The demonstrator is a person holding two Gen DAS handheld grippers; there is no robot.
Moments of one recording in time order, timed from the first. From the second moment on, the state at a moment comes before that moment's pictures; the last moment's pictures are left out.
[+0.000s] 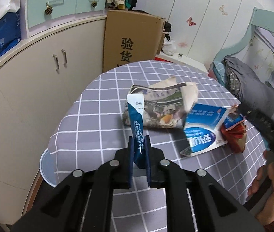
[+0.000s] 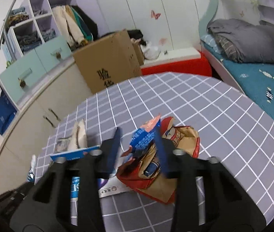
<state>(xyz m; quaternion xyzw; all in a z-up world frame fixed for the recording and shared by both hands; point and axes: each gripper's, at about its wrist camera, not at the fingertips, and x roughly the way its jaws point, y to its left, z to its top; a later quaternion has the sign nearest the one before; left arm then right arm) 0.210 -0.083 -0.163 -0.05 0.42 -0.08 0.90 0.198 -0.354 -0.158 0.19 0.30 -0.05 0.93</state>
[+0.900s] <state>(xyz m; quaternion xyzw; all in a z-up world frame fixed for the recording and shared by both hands) 0.168 0.085 -0.150 -0.15 0.37 -0.02 0.92 0.157 -0.135 -0.105 0.14 0.27 0.22 0.93</state>
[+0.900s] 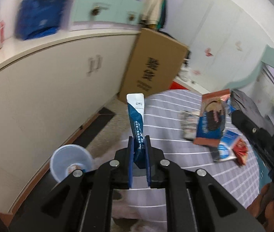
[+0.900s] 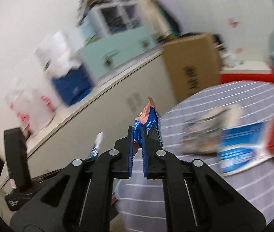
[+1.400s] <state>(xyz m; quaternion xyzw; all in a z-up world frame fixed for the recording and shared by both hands) 0.190 0.277 -0.305 -0.23 0.48 0.12 0.84 0.228 0.099 -0.272 0.09 0.43 0.32 0.84</state>
